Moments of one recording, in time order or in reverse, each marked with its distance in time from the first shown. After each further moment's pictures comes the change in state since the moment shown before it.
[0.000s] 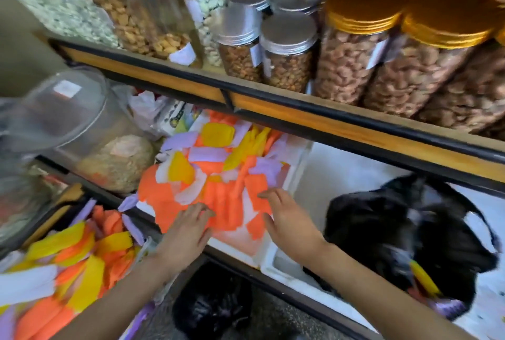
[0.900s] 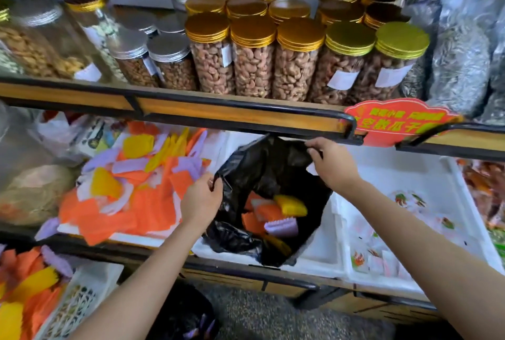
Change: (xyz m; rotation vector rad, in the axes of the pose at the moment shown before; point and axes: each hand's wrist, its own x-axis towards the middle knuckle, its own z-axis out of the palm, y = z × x) left_hand 0.059 0.213 -0.035 -0.518 0.224 -0.365; right_hand -0.144 0.099 -0.178 -0.031 0.358 0.633
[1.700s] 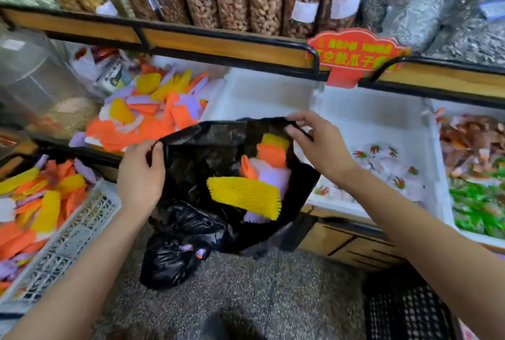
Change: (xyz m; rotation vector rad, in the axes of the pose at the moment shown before) left_hand -0.224 0.029 -0.068 0.015 0.347 -0.016; right_hand -0.190 0.041 -0.083 0.330 -0.105 -0.239
